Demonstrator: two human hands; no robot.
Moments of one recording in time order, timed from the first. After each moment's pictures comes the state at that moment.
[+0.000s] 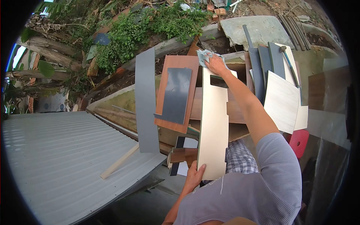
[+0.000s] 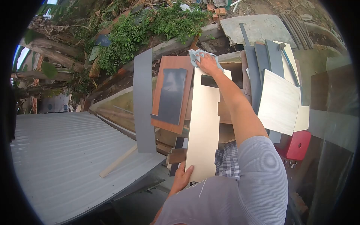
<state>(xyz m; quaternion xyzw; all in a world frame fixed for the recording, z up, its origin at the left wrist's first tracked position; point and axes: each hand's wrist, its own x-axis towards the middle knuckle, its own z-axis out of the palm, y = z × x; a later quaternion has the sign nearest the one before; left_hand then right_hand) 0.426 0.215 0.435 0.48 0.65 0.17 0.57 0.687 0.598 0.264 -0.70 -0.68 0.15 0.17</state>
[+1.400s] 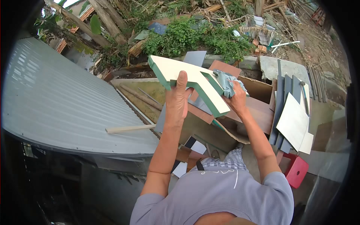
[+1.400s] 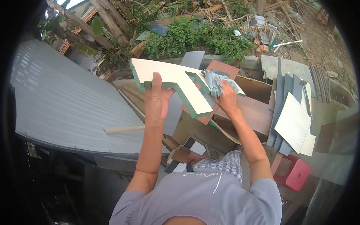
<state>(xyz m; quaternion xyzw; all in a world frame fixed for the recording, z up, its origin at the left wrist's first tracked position) 0.330 0.267 0.634 0.44 0.35 0.66 0.50 0.507 0.326 0.477 -0.46 -0.73 0.00 0.51</state>
